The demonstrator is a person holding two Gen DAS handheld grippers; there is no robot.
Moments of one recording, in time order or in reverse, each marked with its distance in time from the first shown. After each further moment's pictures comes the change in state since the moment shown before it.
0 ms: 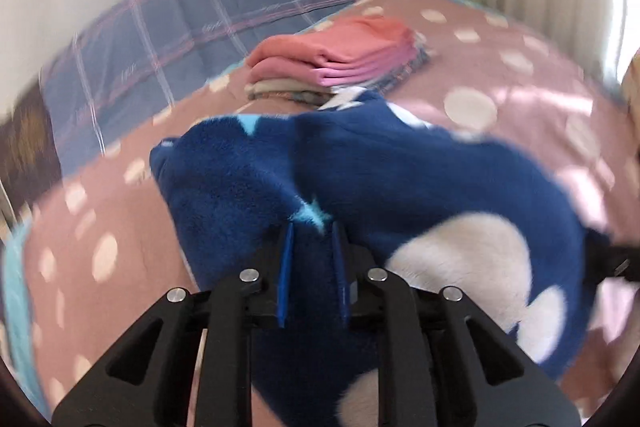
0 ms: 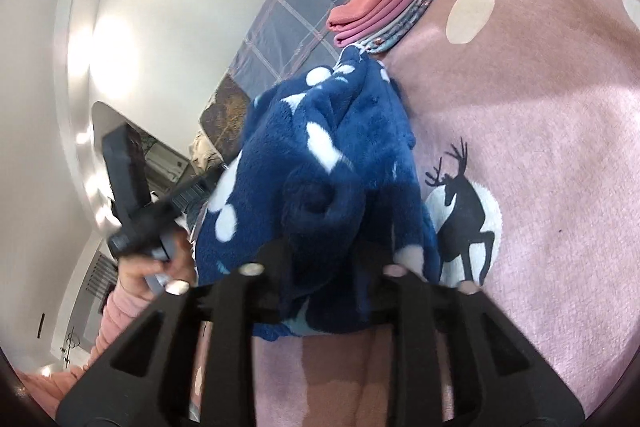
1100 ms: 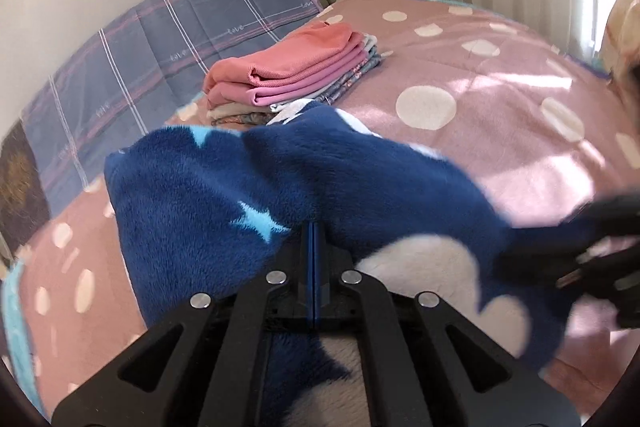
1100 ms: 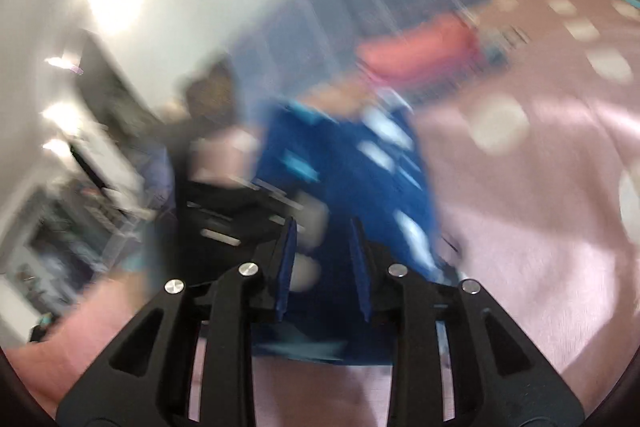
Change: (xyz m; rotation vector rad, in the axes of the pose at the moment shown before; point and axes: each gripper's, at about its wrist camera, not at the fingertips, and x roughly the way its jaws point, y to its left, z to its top) left arm 0.008 -0.030 -0.001 0.046 -0.060 -0.070; right arm 0.029 0.030 0.016 -0.229 0.066 -0.267
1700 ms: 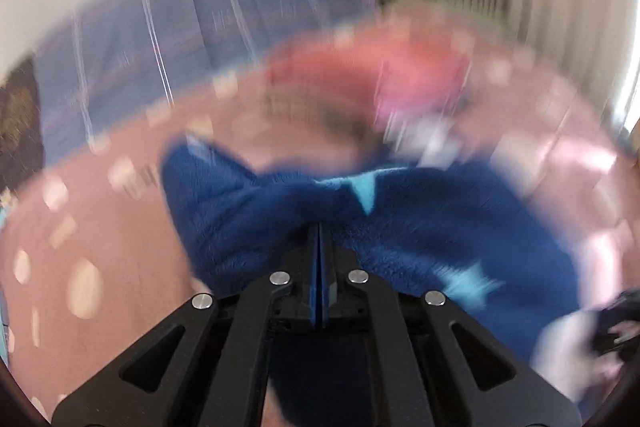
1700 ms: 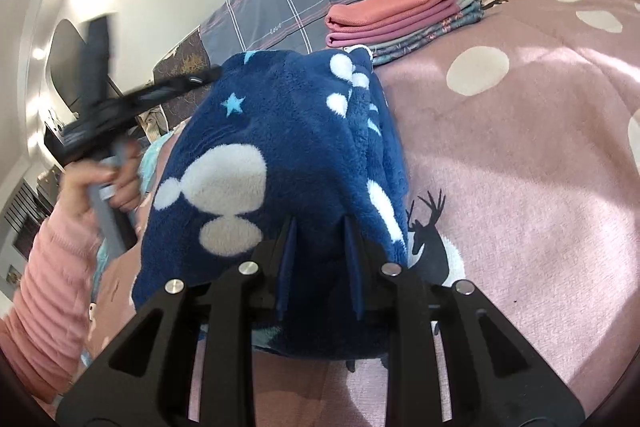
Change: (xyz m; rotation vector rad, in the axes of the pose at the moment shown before) left arm 0.070 0.107 0.012 -0.198 0.106 0.001; right arm -0.005 0.002 -0.015 -0.062 -0.031 -0.012
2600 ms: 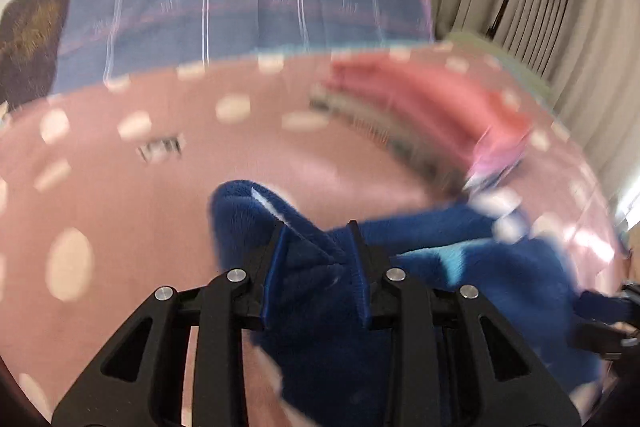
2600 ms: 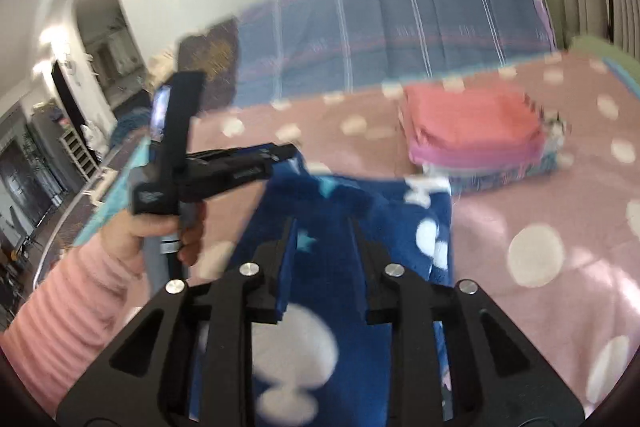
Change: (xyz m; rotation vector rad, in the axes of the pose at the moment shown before) left arm 0.016 0.074 0.017 -0.278 -0.042 -0.028; right arm 0.080 0.068 0.117 -0.228 0.094 -0.122
